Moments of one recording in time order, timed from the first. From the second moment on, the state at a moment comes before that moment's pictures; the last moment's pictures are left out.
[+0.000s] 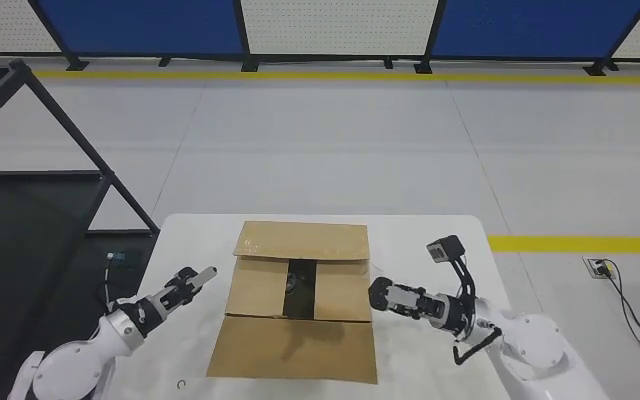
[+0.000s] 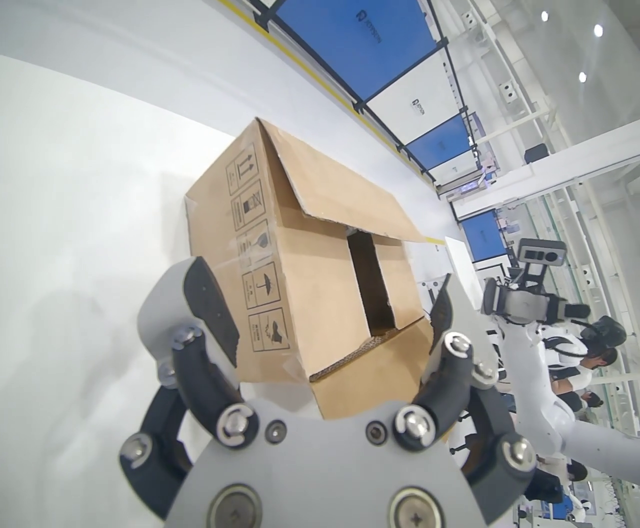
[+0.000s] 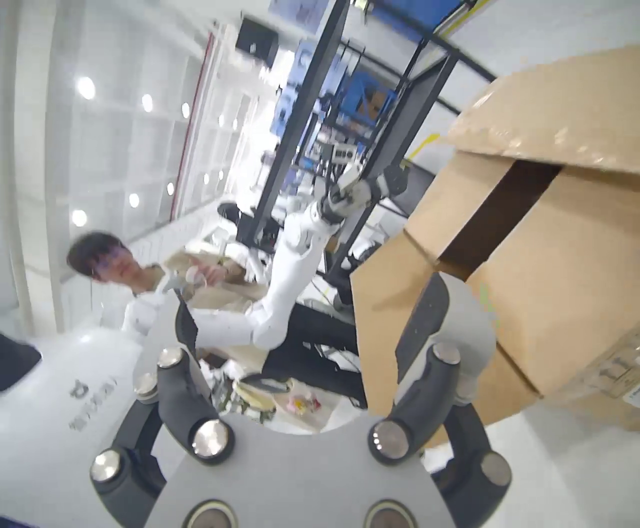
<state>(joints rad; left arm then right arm) 1.22 -1.03 -1.69 -1.67 0.09 -0.25 -0.74 -0.97 -1.09 1.27 -1.61 0.43 -0.32 0.93</state>
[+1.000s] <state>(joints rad) 1.19 -1.03 -1.70 -1.61 -0.25 -0.22 -0.72 -0.79 -1.15 1.13 -1.35 0.44 -0.07 0.60</state>
